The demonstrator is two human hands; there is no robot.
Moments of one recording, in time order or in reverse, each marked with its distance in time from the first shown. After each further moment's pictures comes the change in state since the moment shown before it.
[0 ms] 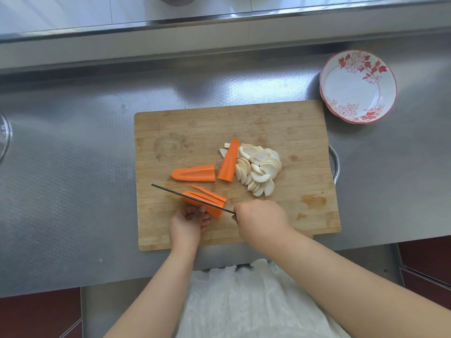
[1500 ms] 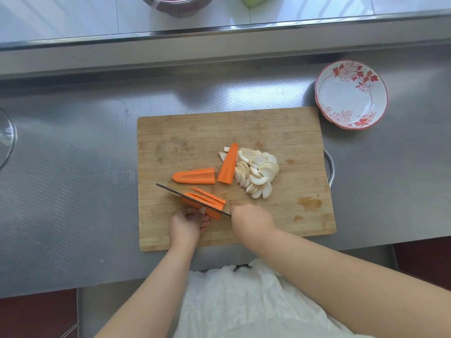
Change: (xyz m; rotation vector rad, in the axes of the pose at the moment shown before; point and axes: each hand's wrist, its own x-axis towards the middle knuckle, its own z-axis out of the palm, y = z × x) left_hand -0.001 0.010 -0.002 -0.020 -0.050 -0.058; right_hand 0.012 -0.009 0.015 0.112 -0.103 0.084
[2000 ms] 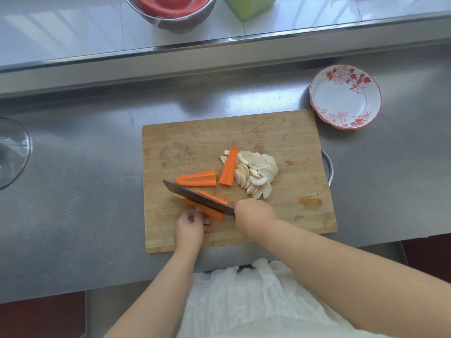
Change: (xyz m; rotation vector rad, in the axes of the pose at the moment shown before) left_hand -0.004 -0.009 -0.002 0.107 0.064 0.132; right_hand 0.009 0.007 -0.003 0.010 0.032 0.008
